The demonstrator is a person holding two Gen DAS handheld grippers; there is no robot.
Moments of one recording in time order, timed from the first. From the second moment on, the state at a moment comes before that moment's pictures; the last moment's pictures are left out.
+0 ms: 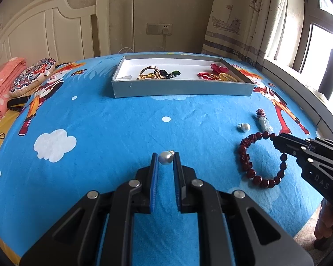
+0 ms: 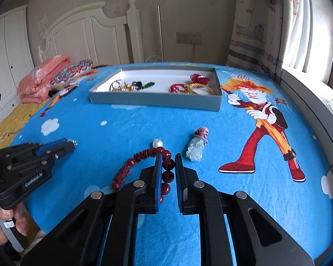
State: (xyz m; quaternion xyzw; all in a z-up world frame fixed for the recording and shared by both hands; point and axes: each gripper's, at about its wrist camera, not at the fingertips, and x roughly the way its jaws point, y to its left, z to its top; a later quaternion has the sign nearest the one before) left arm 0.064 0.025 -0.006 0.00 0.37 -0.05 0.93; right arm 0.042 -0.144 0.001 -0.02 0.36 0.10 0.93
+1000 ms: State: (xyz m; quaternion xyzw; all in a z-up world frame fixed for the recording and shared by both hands) left arm 0.066 0.032 -0.011 -0.02 0.37 -0.05 0.93; right arm 0.088 -0.107 -0.017 -0.10 0.41 0.19 0.89
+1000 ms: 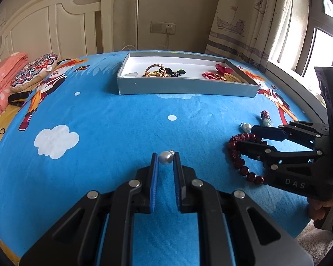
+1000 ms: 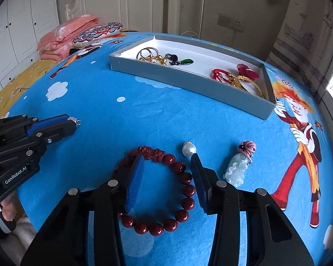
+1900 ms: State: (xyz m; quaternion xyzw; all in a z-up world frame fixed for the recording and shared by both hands) left arm 0.068 0.023 0.017 -0.01 0.35 -0.05 0.94; right arm 0.063 -0.144 0.017 -0.01 0.37 0.15 0.92
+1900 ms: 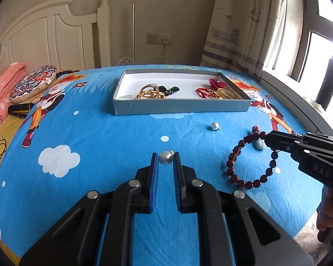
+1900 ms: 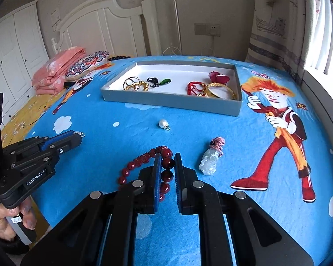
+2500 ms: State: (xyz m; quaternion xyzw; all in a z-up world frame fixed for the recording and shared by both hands) left arm 0.095 0.017 0.051 0.00 0.31 -0.03 0.95; right arm 0.069 -0.160 0.039 0.03 0.34 0.08 0.94
